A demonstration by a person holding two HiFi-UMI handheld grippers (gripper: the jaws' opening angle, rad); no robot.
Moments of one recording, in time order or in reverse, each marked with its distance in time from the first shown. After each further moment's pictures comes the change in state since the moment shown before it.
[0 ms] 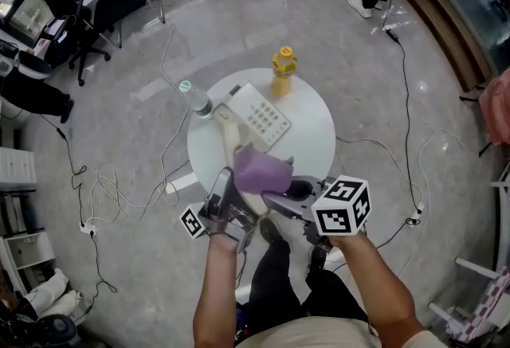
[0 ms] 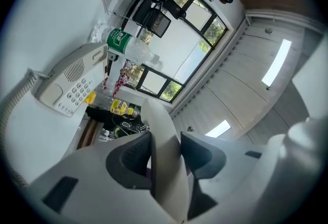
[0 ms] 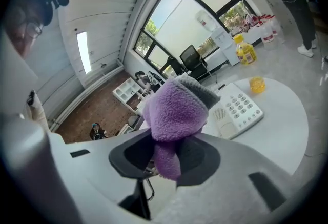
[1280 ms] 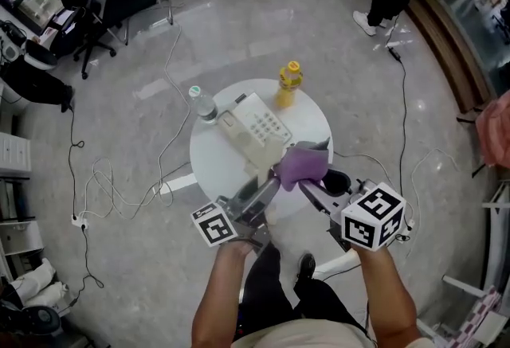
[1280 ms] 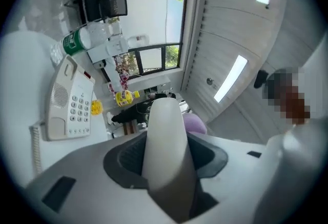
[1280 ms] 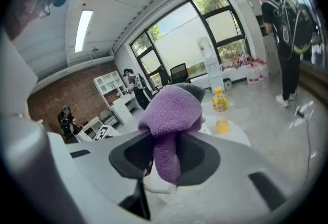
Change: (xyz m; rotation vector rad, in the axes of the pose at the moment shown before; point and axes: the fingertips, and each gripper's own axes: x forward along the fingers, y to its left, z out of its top) left arm 0.040 0.020 -0.069 0.567 0.377 0.335; right arm -0.077 -0.013 0.072 -0.235 -0.091 -0.308
